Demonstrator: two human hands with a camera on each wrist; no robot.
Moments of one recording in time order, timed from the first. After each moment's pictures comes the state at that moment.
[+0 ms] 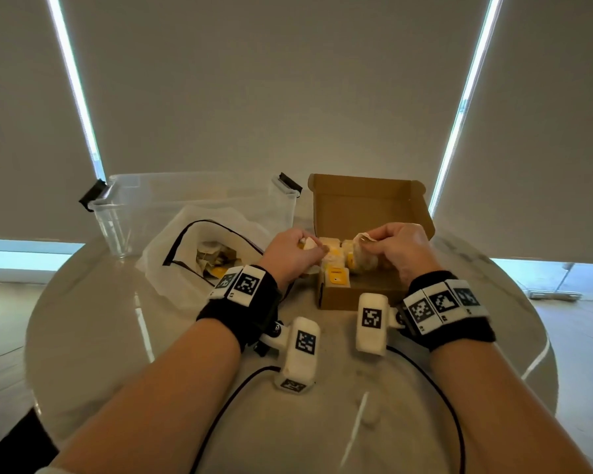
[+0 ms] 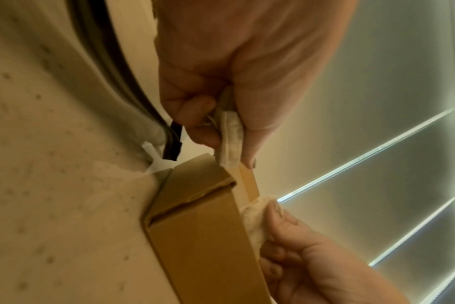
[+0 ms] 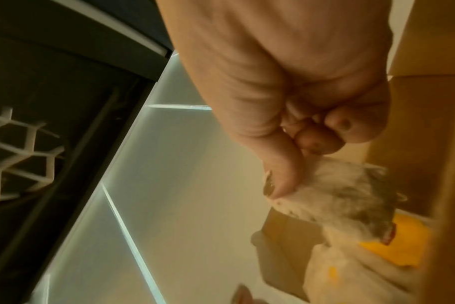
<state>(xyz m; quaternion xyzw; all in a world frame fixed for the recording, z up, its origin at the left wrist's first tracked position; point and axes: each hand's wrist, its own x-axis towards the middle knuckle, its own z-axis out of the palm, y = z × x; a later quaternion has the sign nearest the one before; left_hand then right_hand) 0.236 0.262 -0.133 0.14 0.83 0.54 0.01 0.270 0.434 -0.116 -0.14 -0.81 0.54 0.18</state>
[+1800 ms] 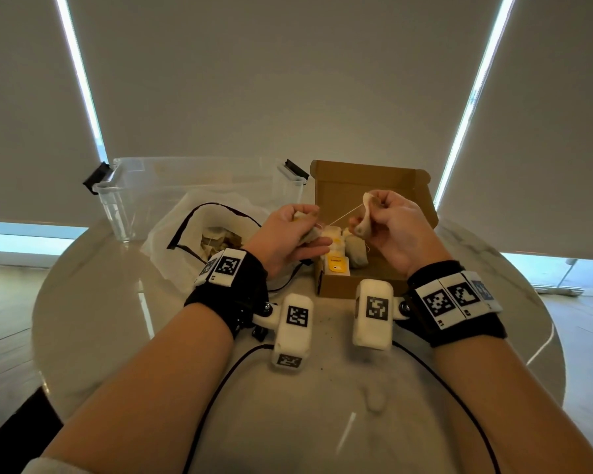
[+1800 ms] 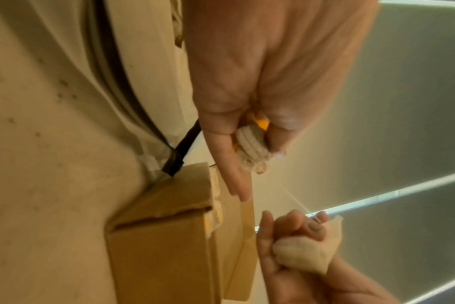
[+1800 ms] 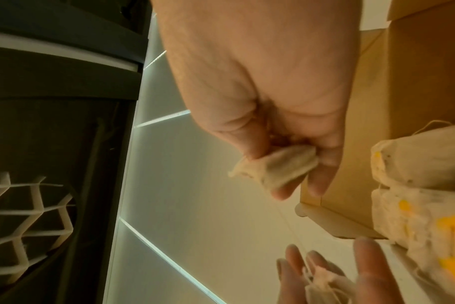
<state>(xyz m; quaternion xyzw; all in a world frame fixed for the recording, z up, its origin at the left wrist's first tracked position) 0.244 0.244 -0.120 0.12 0.59 0.78 0.16 0.282 0.407 -0.101 -0.01 -0.61 0.78 0.13</state>
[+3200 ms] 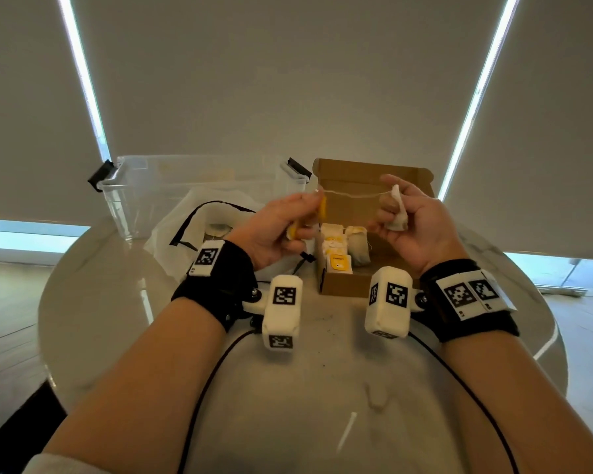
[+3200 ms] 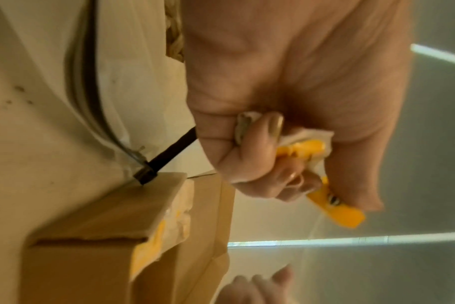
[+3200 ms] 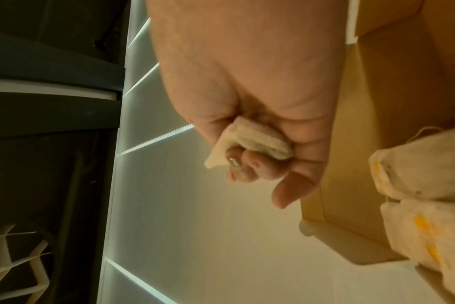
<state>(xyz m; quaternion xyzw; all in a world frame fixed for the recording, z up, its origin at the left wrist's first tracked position) 0.244 0.222 -0.109 0.23 0.54 0.77 0.24 0.286 0.424 -0.100 0.06 -0.50 0.86 0.11</state>
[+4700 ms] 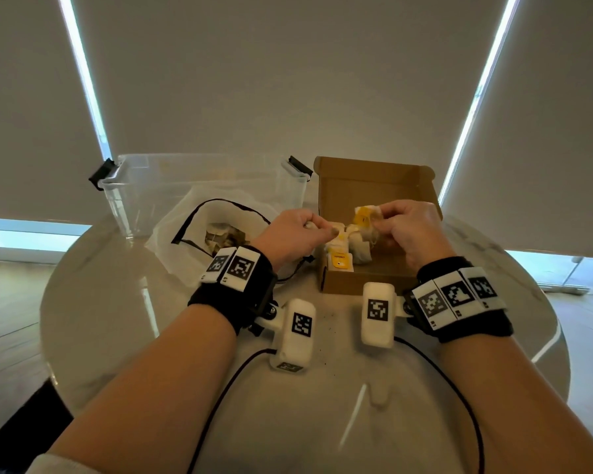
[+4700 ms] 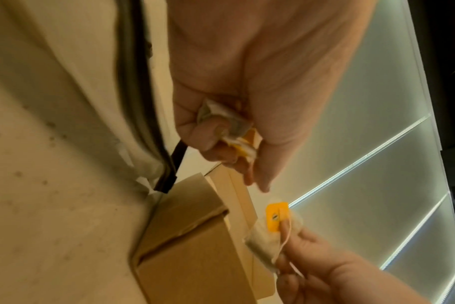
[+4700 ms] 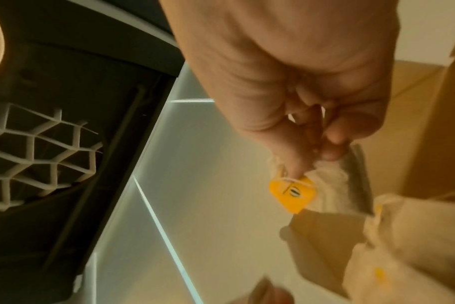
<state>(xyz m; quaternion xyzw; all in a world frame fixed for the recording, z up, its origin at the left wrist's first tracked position) 0.251 0.245 -0.120 0.19 0.83 0.52 0.02 0.283 0.413 -0.104 -0.13 -0.80 0.54 0.21</state>
